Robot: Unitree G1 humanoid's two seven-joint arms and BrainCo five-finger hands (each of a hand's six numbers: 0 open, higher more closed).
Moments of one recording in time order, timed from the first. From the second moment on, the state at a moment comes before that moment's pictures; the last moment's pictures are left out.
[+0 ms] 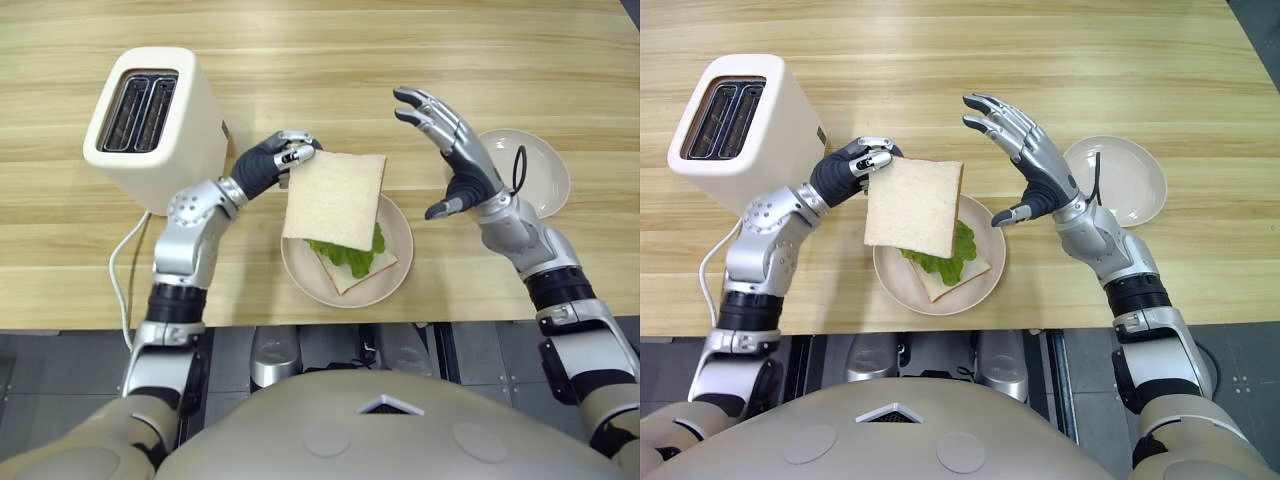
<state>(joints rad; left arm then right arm) -0.32 0.35 -0.07 0.09 -0.38 0.23 -0.87 -0.33 -0.55 0.22 0.44 -0.54 -1.15 -0.28</state>
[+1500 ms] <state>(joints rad) -0.78 0.22 -0.40 0.85 0.08 -0.14 -1.18 -0.36 -0.64 0.45 0.39 -1.02 -1.23 -0.11</state>
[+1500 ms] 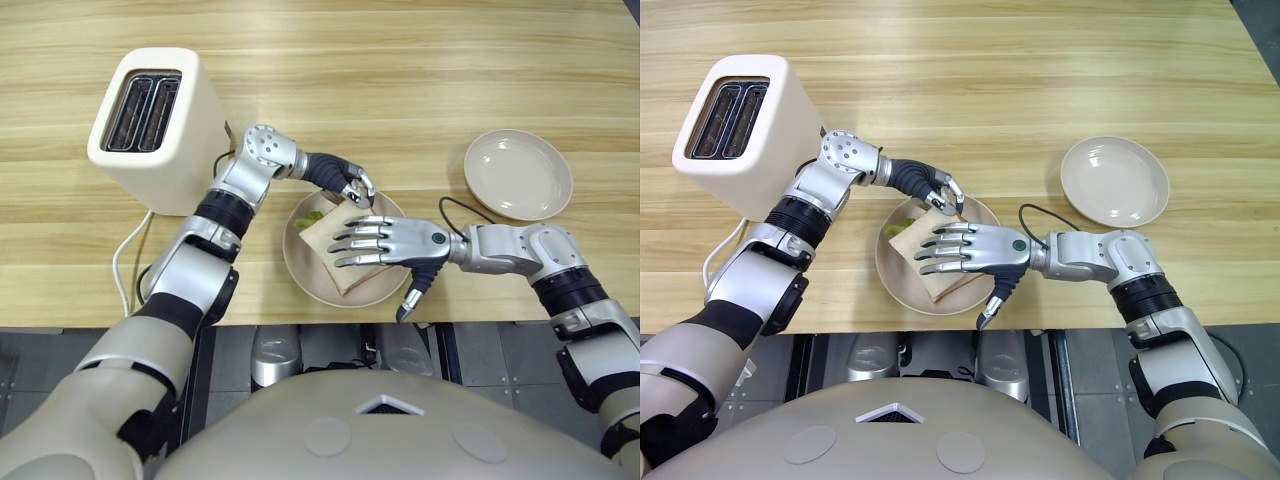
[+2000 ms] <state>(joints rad) -0.77 0.22 -0.38 0.89 0.15 -0.21 -1.03 -0.36 -0.68 0.54 0.42 -0.75 -1.12 0.21</state>
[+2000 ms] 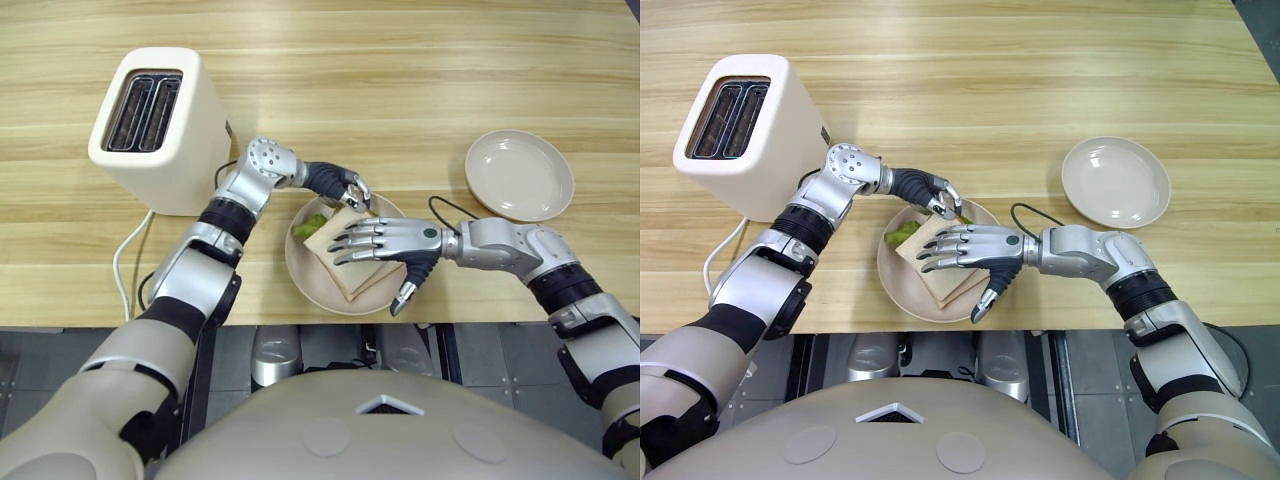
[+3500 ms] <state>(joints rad) -0.38 0.23 0.07 0.31 -0.17 -0.13 -0.41 -0.70 -0.41 0.49 1.11 -0.72 -0.97 -0.49</state>
